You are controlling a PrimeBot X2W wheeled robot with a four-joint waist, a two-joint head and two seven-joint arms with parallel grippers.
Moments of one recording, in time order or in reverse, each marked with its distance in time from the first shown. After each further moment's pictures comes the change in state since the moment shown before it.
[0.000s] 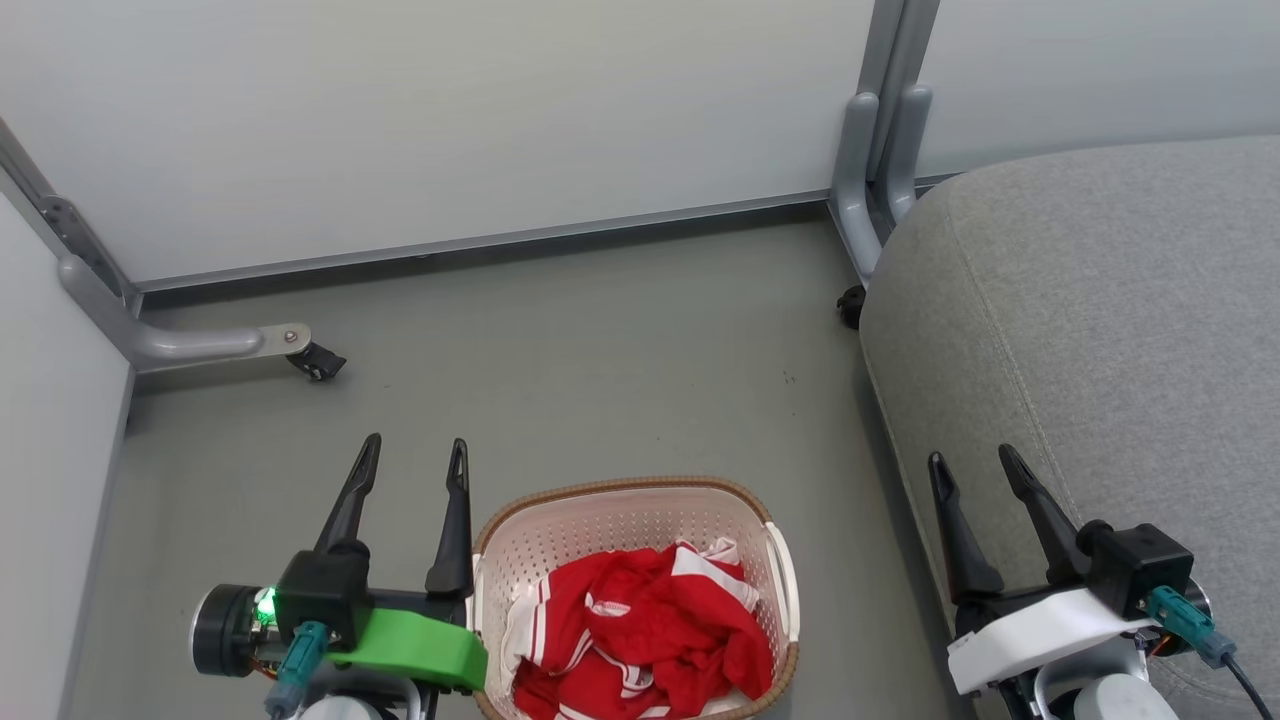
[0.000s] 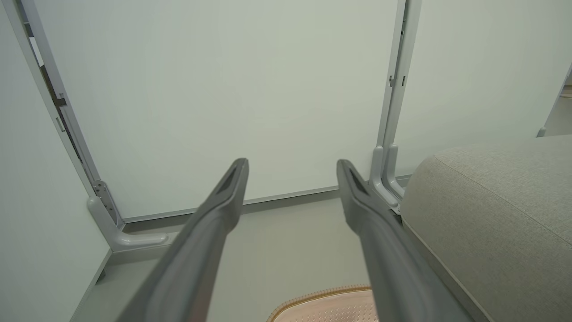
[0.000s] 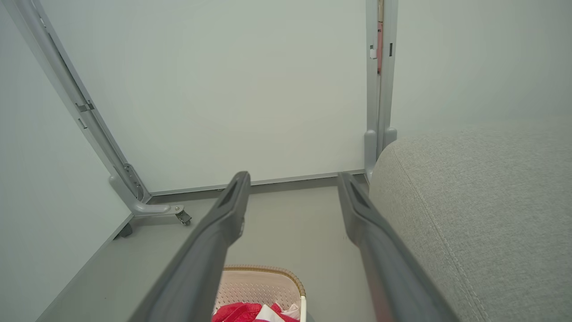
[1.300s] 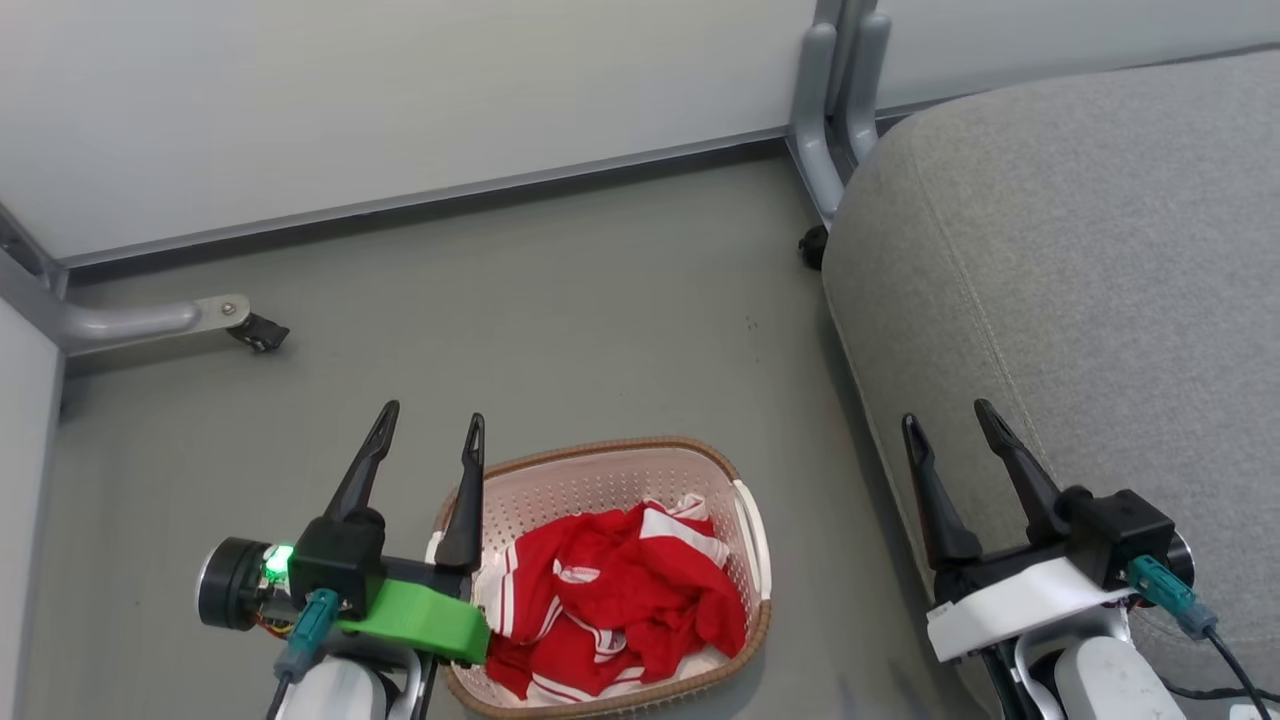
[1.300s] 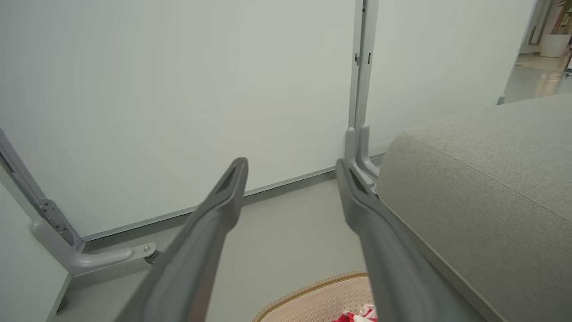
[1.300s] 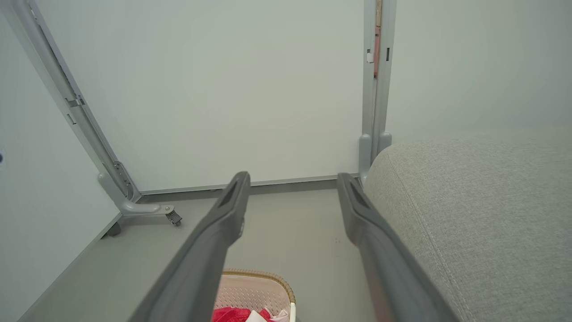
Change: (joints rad) left arm -0.063 0.007 -0.004 0.043 0.052 -0.060 -0.017; right arm -0.053 -0.001 0.035 -0.023 -0.046 0.000 -0.016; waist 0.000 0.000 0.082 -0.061
